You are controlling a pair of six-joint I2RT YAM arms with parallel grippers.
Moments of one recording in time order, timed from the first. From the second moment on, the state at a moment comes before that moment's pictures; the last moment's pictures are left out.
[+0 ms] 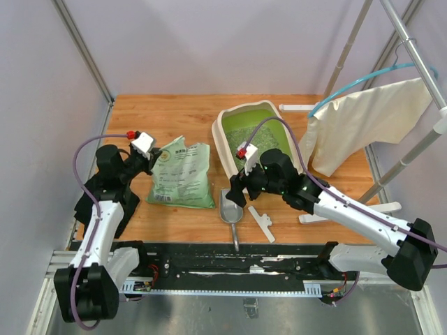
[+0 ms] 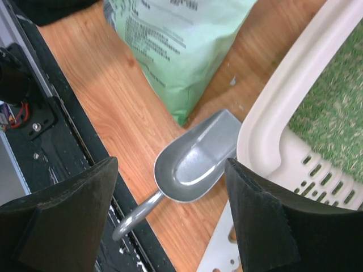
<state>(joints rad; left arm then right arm) 0.10 0.87 0.57 0.08 0.62 0.35 0.88 1.16 0.93 -0.26 -0.20 0.12</state>
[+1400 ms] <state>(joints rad) 0.10 0.83 0.57 0.22 0.52 0.32 1.14 1.33 0.89 -0.61 0.04 0.57</state>
